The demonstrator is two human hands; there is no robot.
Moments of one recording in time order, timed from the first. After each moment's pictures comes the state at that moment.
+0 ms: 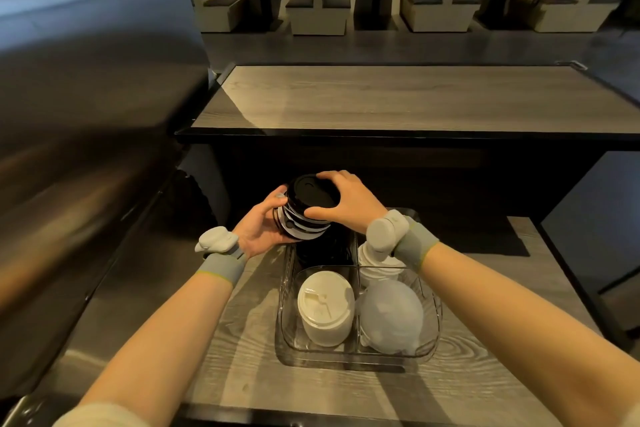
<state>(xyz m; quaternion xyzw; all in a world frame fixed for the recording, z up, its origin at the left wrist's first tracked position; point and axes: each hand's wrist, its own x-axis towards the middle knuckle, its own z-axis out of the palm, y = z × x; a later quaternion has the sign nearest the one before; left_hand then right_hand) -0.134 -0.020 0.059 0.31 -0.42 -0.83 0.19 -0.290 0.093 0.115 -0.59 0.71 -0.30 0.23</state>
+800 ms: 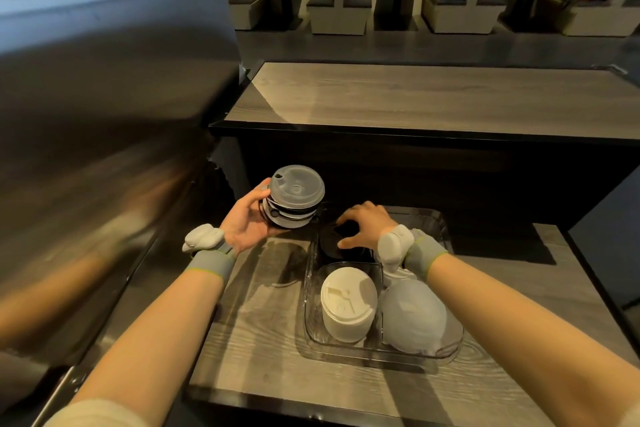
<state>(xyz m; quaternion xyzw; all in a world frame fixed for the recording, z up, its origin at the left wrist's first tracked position) -0.079 -0.039 0.069 0.27 -0.40 -0.84 0.24 -0.284 0.083 0.070 -0.63 0.75 -0.03 0.20</state>
